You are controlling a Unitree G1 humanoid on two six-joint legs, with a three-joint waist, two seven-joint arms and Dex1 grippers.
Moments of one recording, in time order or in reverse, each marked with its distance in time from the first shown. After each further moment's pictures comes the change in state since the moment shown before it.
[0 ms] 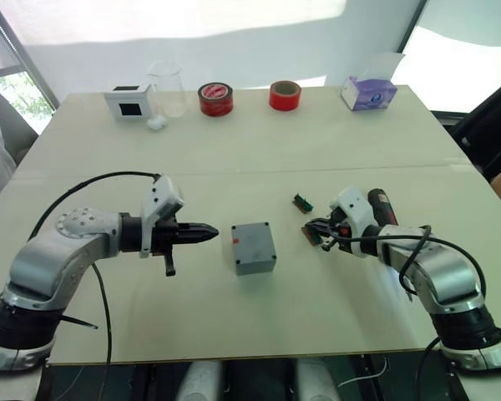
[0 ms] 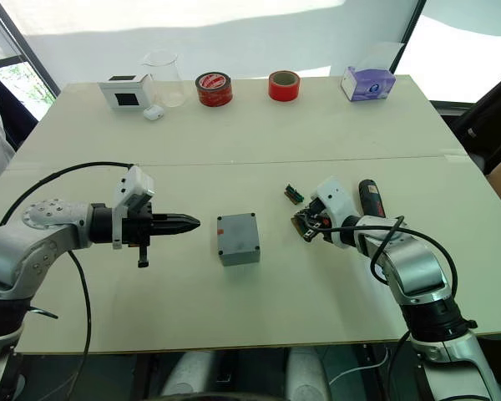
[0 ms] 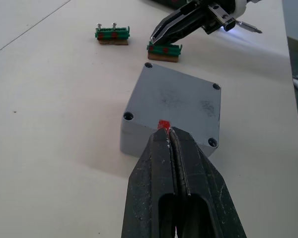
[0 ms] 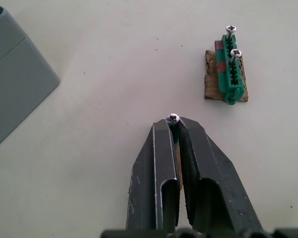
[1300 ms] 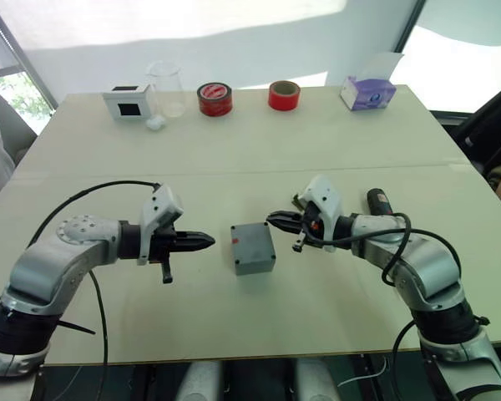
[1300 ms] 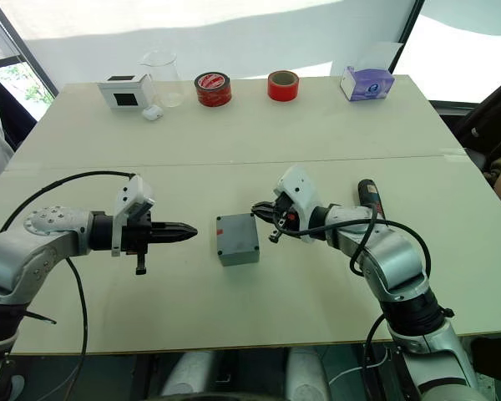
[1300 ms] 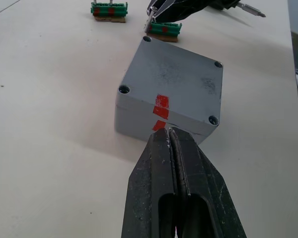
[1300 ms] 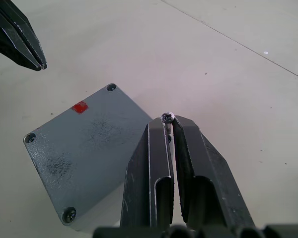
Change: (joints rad) left arm 0.042 0.031 -0.025 0.009 -0.003 -0.018 0.008; right arm -0.097 0.092 0.082 -0.148 0.107 0.024 0.051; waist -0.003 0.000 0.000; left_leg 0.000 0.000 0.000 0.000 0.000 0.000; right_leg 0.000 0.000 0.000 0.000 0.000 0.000
